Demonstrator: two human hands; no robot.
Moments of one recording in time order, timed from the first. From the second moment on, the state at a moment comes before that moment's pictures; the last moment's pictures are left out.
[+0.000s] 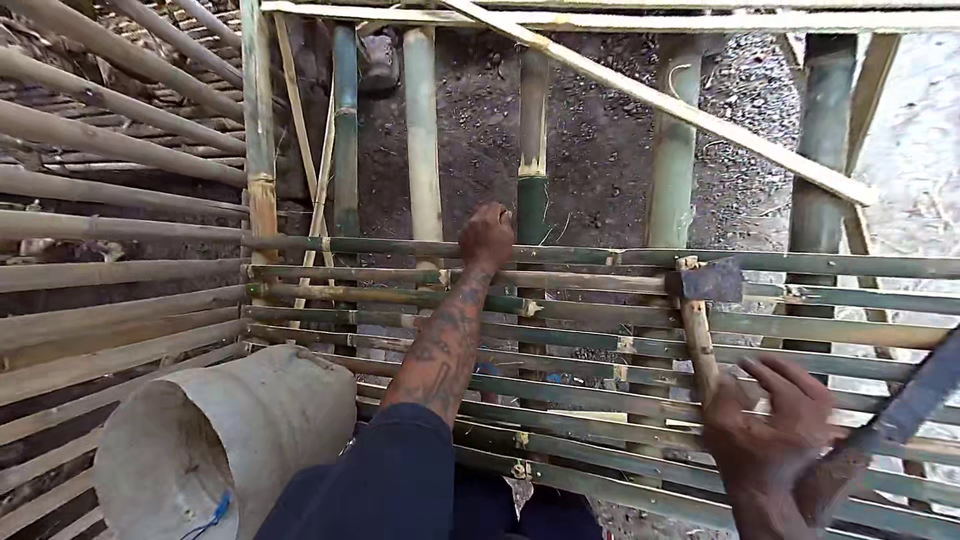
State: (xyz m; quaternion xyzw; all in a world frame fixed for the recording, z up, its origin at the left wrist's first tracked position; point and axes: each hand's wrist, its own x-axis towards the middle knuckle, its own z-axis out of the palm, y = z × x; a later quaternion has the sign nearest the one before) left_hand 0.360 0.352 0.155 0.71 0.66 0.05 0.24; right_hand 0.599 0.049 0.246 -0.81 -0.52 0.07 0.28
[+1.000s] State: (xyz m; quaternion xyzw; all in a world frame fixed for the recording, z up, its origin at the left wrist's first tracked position) left_hand 0.345 0.348 0.145 0.72 0.61 0.20 0.26; right_hand 0.512 0.266 0.163 -0.76 -0.59 0.26 0.06
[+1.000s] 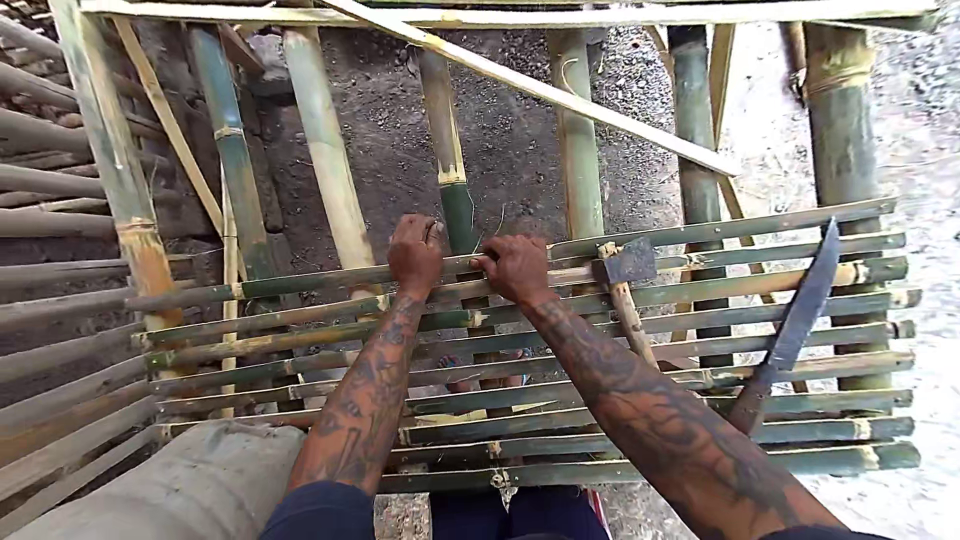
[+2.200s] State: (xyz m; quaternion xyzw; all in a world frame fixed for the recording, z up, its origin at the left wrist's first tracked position) left_hand 0.337 0.307 0.125 0.80 0.39 0.30 0.33; right_hand 0.556 0.193 0.202 -0.76 -0.53 0.16 0.34
